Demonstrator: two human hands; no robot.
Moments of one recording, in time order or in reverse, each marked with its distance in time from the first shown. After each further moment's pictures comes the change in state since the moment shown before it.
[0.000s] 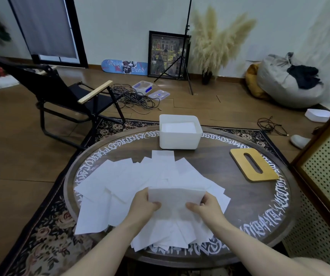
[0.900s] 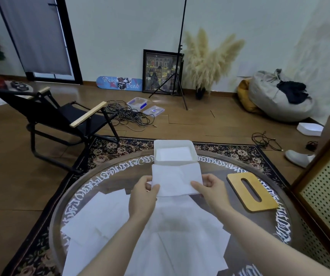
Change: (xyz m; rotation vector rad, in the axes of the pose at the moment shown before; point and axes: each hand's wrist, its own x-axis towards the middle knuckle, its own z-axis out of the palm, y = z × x) left_hand 0.077 0.076 0.007 0.074 0.285 0.216; right_hand 0.081 -0.094 -0.029 0.007 0.210 -0.136
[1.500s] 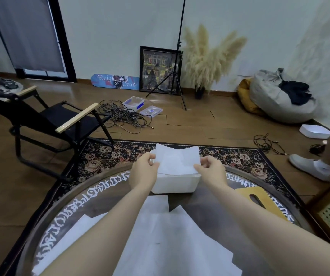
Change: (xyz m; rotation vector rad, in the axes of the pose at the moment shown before) left_hand 0.132 0.041 0.031 0.321 0.060 0.071; right_hand 0.124 -0.033 0.019 -0.357 0.132 -0.077
